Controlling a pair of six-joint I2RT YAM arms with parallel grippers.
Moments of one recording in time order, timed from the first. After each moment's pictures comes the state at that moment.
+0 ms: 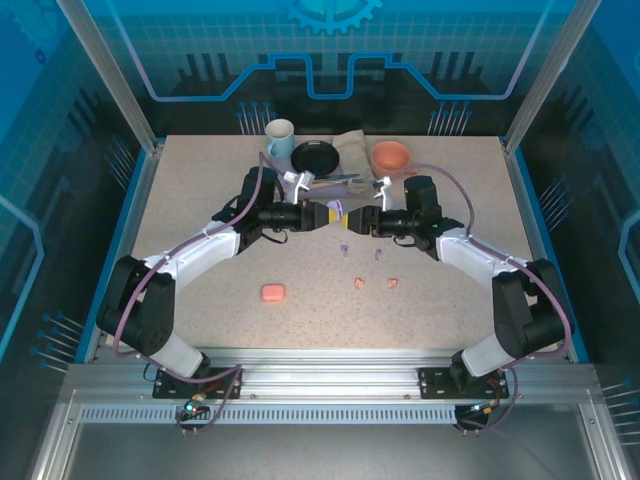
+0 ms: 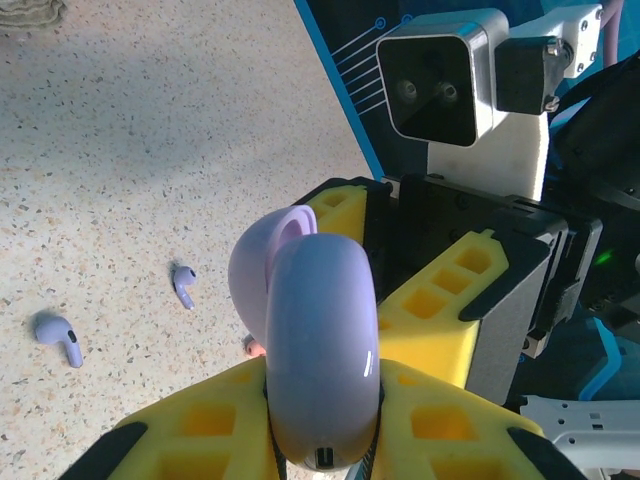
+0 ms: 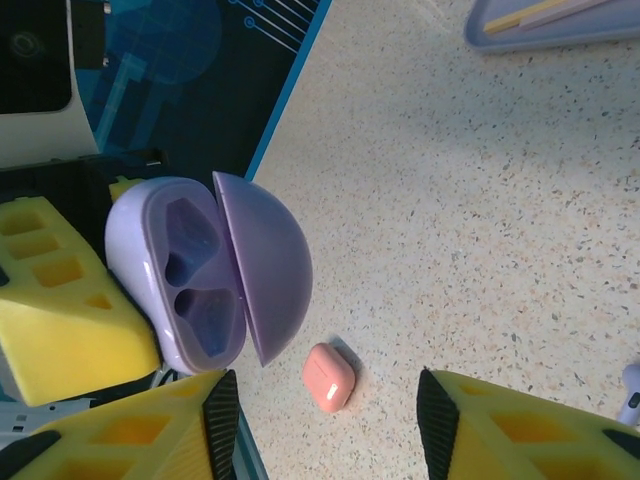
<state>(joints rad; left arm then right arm) -0.41 1.57 1.04 0.02 0.78 -0.63 0.34 1.53 0.91 0.07 -0.82 0.56</state>
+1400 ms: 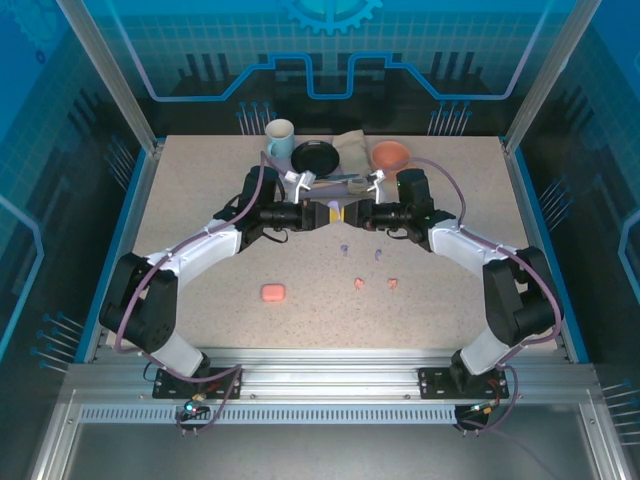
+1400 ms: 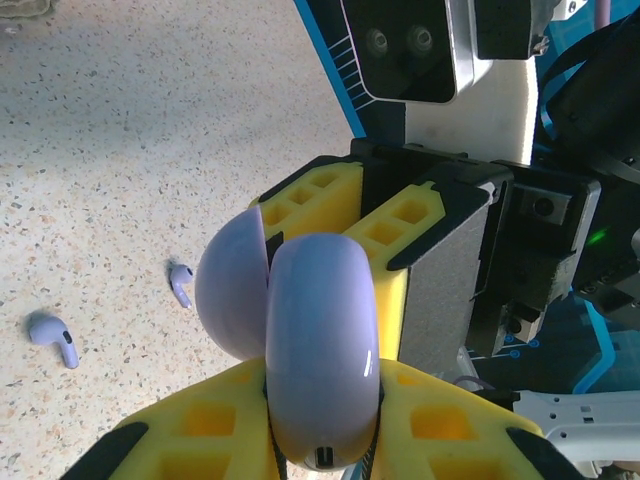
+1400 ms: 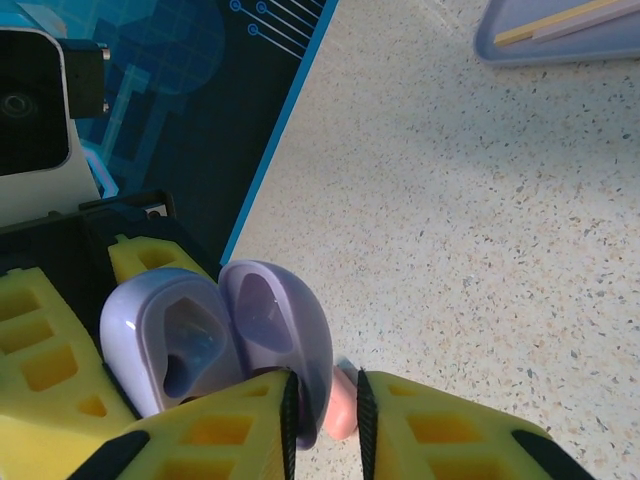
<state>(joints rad) -0.41 1.59 1.06 0.02 0.80 -0.63 0.35 1.61 0.99 0.08 -0.83 0.60</state>
